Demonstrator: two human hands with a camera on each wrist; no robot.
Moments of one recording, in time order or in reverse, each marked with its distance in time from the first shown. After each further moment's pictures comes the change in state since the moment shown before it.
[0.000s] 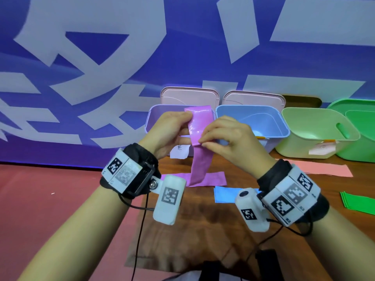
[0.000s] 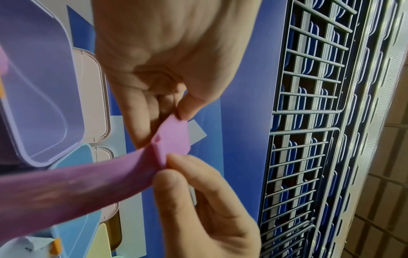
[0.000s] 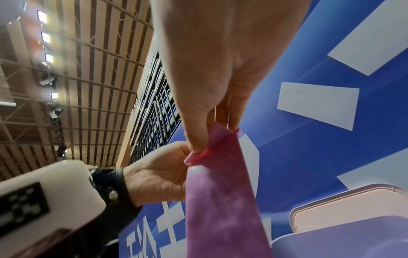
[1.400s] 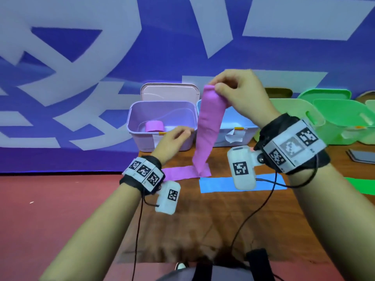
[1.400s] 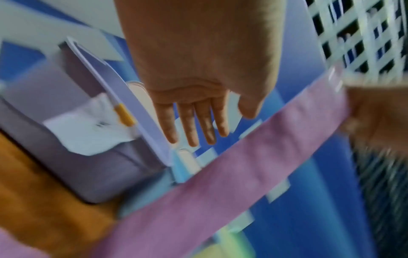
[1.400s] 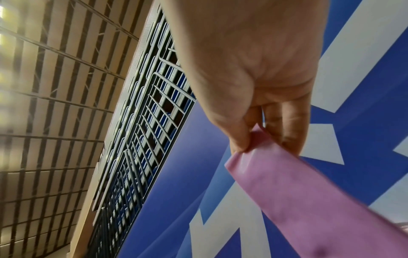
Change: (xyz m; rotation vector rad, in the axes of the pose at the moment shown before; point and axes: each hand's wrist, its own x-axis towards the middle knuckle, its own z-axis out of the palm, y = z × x) left_hand 0.044 -0.093 0.008 0.417 -0.063 0.232; right_hand 0.040 0.012 -0.066 0.114 0.092 0.631
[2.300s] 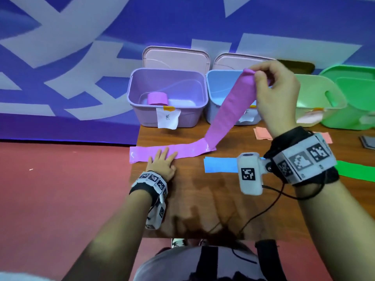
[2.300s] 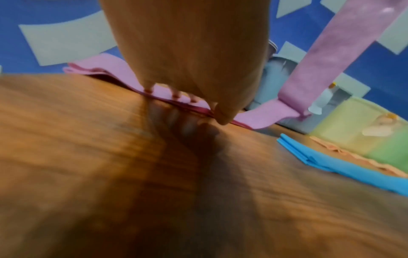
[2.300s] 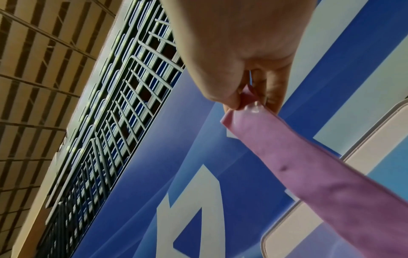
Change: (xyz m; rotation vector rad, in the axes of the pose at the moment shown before) left_hand -0.054 -0.160 0.013 1.010 -0.314 -0.424; right_hand -0.029 0.051 0.029 -0.055 0.378 0.047
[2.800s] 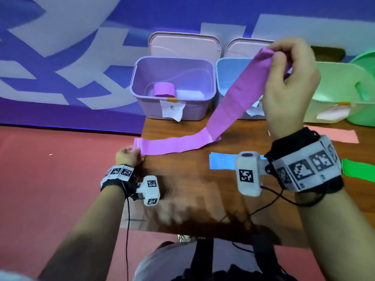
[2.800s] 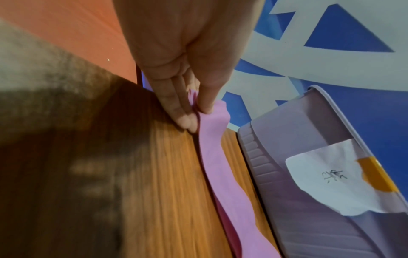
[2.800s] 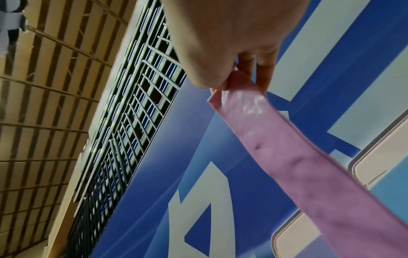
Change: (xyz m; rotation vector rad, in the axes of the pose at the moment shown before) left_hand 0.010 -0.086 -0.003 -1.510 0.514 -0.699; right_hand 0.000 0.008 0.008 0.075 0.164 -0.168
